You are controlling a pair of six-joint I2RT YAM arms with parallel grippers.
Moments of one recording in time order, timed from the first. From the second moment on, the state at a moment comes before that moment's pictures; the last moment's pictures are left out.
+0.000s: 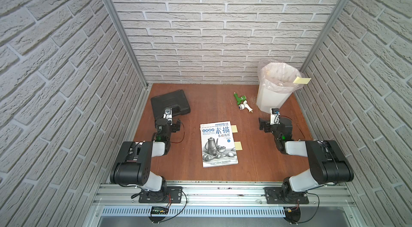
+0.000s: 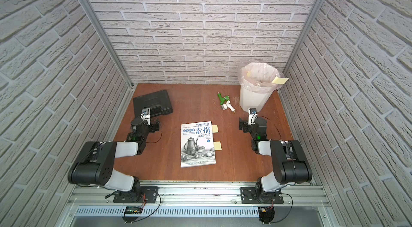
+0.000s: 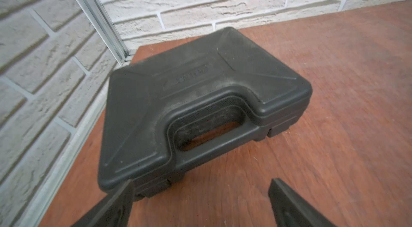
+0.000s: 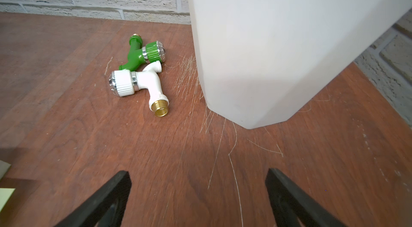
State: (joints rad) left arm 0.02 1.44 0.36 0.72 -0.13 0.14; right arm -0.02 1.46 0.41 0.64 -0.05 -0.01
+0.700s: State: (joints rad) left arm 0.08 0.92 0.52 -0.09 0.08 -0.61; right arm 0.01 1.20 0.64 0.06 -0.51 0.67
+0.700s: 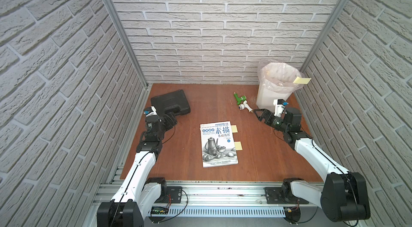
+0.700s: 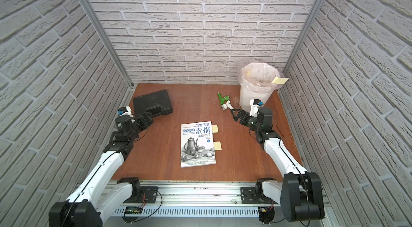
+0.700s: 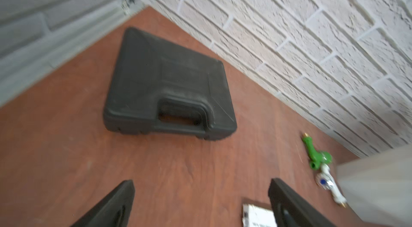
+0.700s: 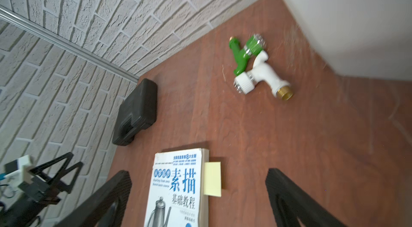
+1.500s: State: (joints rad) left arm -0.27 1.14 0.49 -0.21 0.29 -0.63; right arm 0.37 1.66 0.85 0.08 -0.55 0.73
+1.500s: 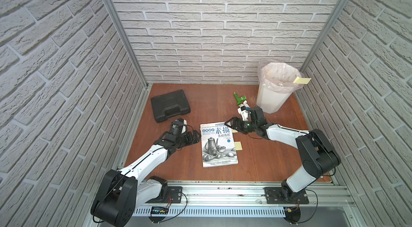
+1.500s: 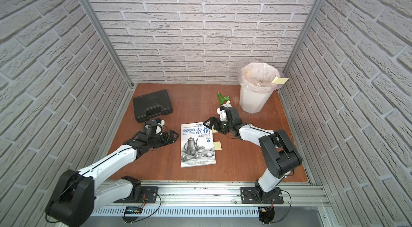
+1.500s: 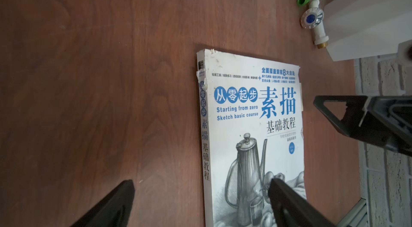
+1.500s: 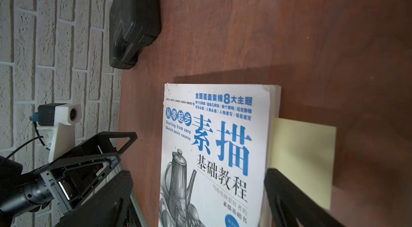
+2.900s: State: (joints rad) left arm -0.35 1.33 0.42 0.09 0.33 -0.63; right arm 0.42 1.77 0.92 -0.04 -0.46 0.66
